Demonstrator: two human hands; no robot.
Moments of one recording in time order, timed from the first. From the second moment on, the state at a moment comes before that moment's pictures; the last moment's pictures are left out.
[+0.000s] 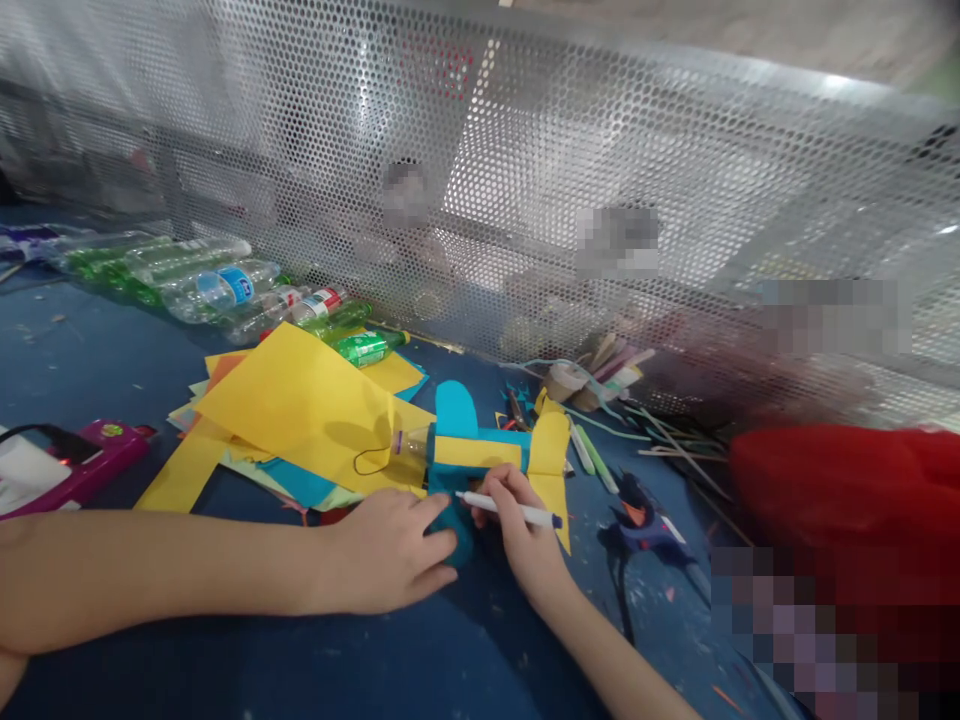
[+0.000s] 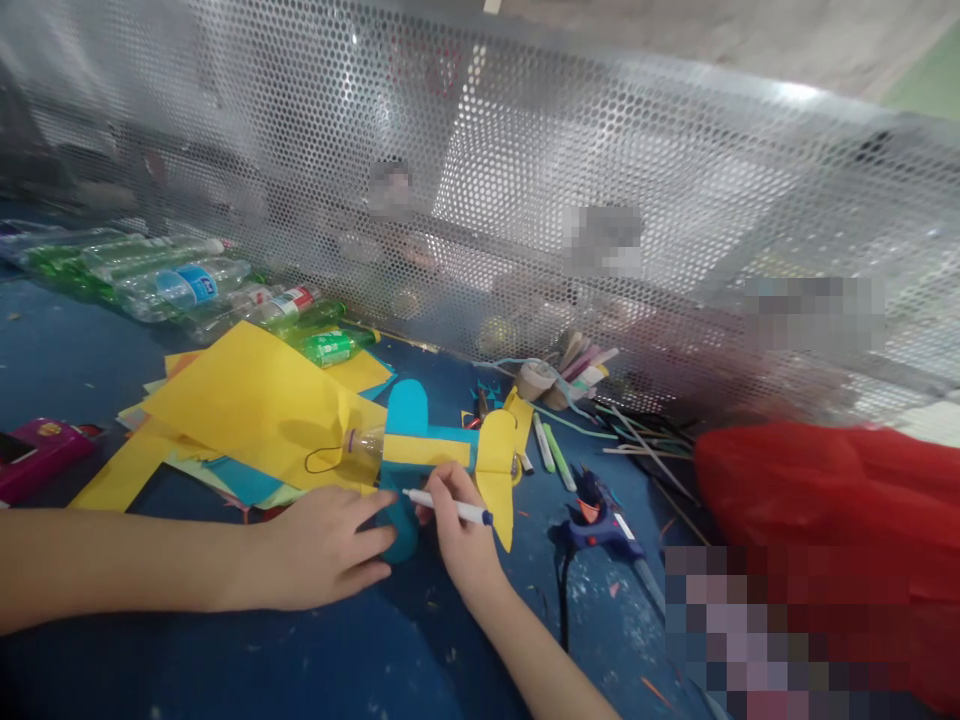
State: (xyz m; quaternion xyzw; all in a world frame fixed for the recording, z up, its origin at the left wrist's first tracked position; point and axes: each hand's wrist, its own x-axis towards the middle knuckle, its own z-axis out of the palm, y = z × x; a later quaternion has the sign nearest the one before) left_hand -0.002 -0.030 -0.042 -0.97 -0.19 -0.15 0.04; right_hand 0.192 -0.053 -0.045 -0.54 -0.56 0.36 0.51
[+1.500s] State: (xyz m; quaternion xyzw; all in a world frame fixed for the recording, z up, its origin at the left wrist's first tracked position) left_hand 0.001 -0.051 -0.028 -0.95 -0.30 0.00 -0.02; right_hand 0.191 -0.056 -0.037 -0.66 -0.57 0.21 0.44
